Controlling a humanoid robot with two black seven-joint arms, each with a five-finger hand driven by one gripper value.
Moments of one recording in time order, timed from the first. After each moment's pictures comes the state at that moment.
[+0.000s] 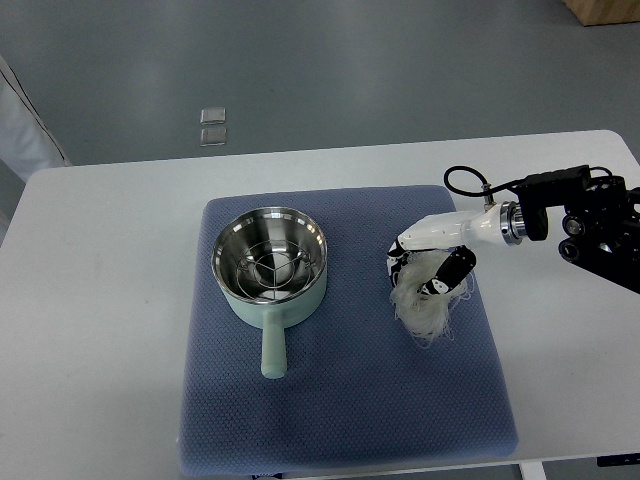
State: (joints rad) left arm -0.01 0.00 -0.04 -0.16 0.01 -0.01 0.16; right arm 0.96 -0.55 0.26 1.11 -1.66 0.35 0.48
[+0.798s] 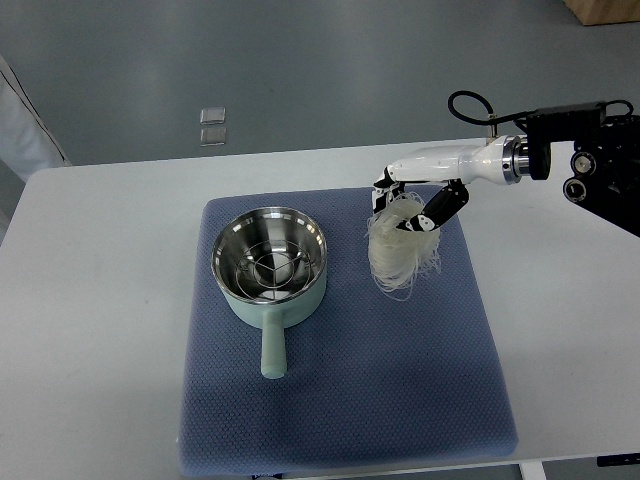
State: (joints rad) left arm -0.01 0.00 -0.04 -0.16 0.01 -0.01 0.16; right arm 1.08 -0.56 0.35 1.10 -1.58 0.38 0.48
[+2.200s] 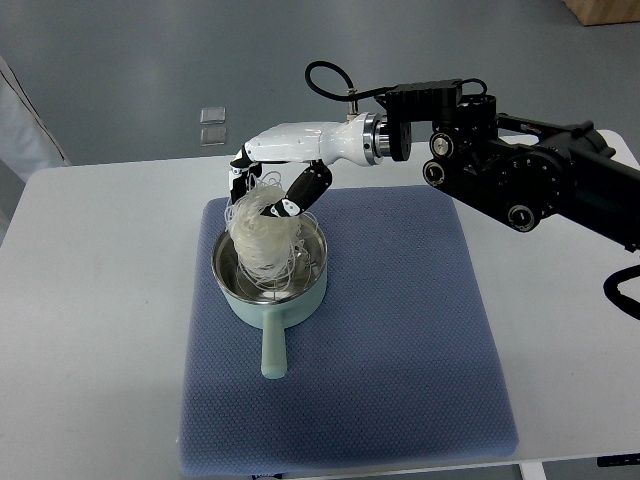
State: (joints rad) left arm -0.01 0.00 -0.04 -0.16 0.01 -0.01 0.16; right arm 1.20 -0.16 0.38 0.92 -1.58 0.32 0.46
